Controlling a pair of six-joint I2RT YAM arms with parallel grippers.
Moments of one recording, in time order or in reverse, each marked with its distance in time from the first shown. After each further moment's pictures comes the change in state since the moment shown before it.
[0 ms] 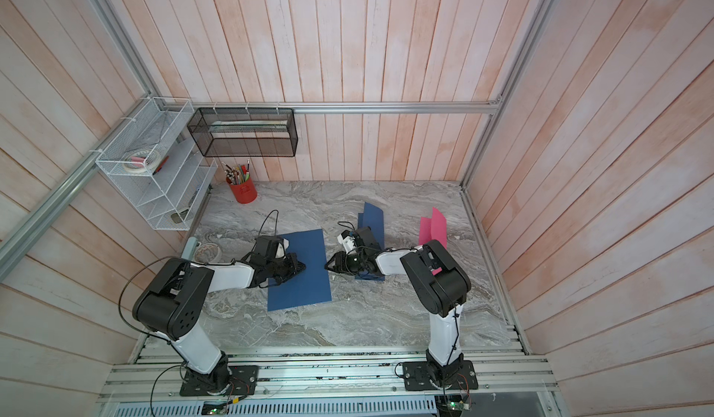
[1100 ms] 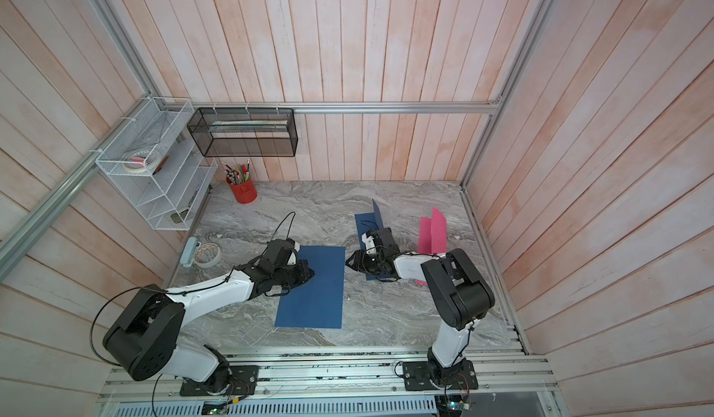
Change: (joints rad) left arm -0.174 -0.232 0.025 -0.247 -0.156 -0.029; right arm -0.135 -0.114 -0.078 -0.089 0.161 0.011
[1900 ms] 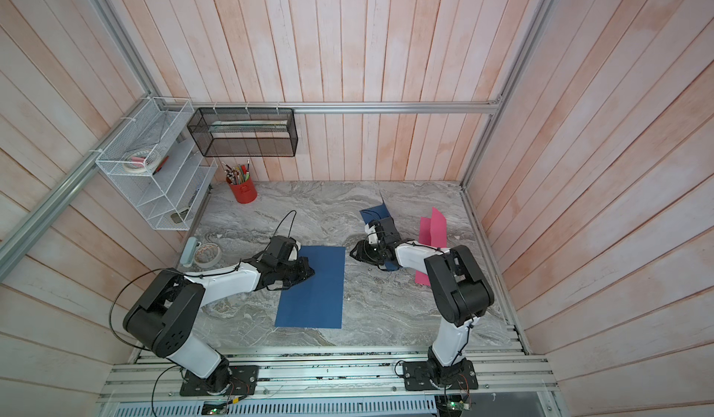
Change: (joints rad) left arm 0.066 0.157 0.061 0.042 0.075 0.035; right arm -0.034 -0.056 0.066 -0.145 0.005 -0.068
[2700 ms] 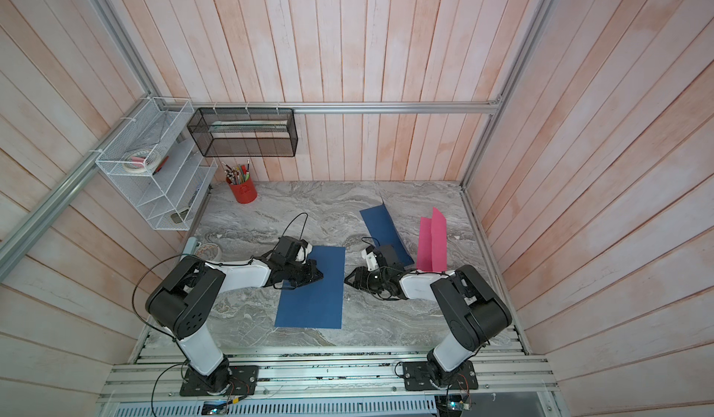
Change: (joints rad) left arm -0.018 0.126 0.035 0.055 0.108 0.087; right arm 0.128 -0.119 -0.319 0.251 -0.077 0.164
